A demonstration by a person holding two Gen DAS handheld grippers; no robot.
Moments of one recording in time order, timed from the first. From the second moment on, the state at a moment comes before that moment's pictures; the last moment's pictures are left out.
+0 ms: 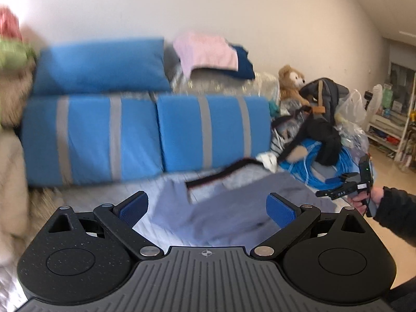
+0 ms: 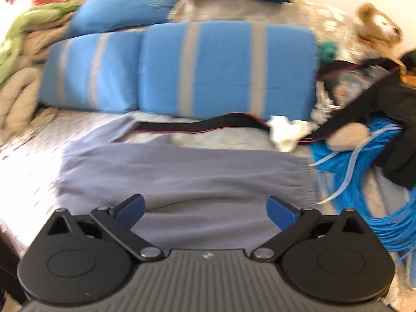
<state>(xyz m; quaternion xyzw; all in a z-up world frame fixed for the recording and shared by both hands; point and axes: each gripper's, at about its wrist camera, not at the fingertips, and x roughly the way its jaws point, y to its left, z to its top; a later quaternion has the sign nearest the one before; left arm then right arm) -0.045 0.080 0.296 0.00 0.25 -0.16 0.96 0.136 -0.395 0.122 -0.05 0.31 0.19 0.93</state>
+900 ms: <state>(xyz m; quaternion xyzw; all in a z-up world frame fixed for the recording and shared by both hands) 0.068 0.120 0.055 -0.26 0.31 -0.19 0.89 0.116 -0.084 0.022 -0.28 0.20 0.32 0.88</state>
